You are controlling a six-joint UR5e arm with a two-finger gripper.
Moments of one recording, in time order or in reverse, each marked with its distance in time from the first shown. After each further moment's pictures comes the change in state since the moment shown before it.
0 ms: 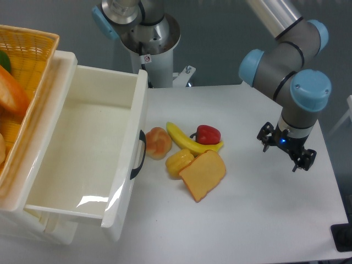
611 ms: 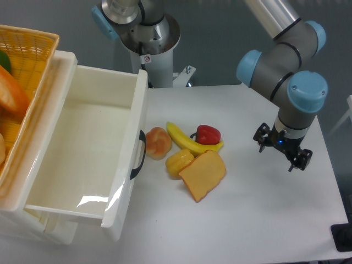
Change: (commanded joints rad) arm -0.005 0.028 -0.072 0.055 -0.110 -0.040
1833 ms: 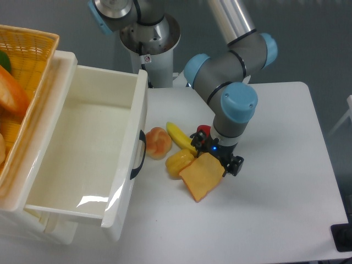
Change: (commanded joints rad) arm -0.183 0.058 -0.215 0.005 -0.008 -0.190
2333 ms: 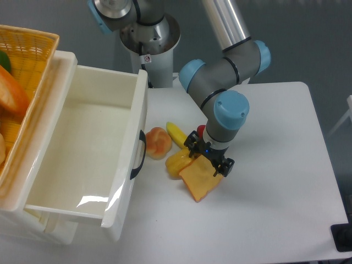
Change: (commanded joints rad) arm 0.005 -0.002 0.011 -0.003 0.000 0.005
